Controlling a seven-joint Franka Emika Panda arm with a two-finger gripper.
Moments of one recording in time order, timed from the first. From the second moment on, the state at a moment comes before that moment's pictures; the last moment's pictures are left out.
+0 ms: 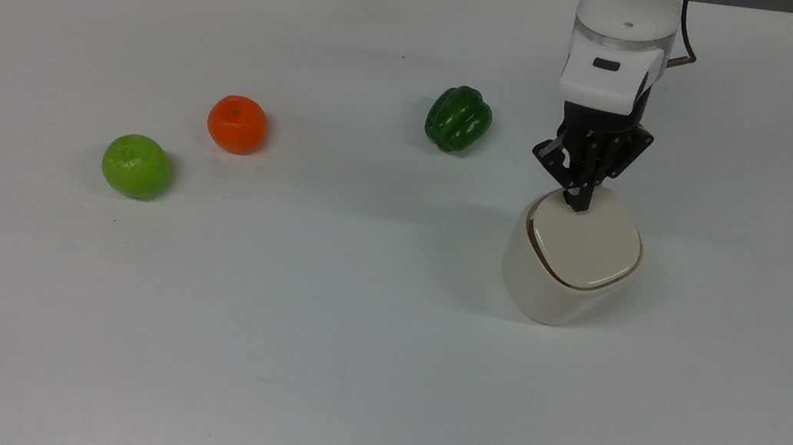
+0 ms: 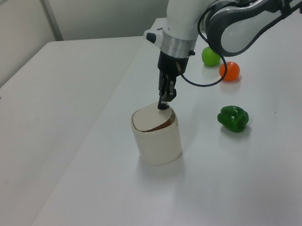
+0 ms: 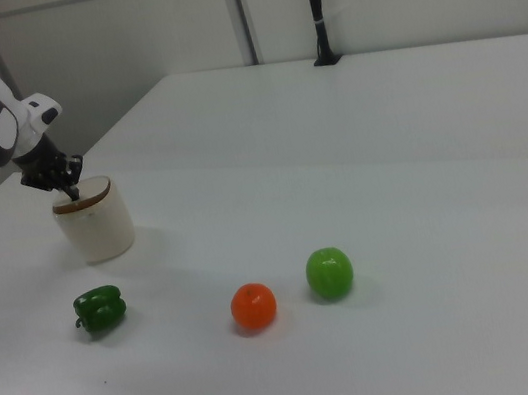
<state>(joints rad) 0.54 0.43 -0.08 -1.53 -0.01 2.33 -0.03</state>
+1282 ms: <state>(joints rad) 0.51 0.41 -0.09 -1.53 -0.01 2.25 -0.03</state>
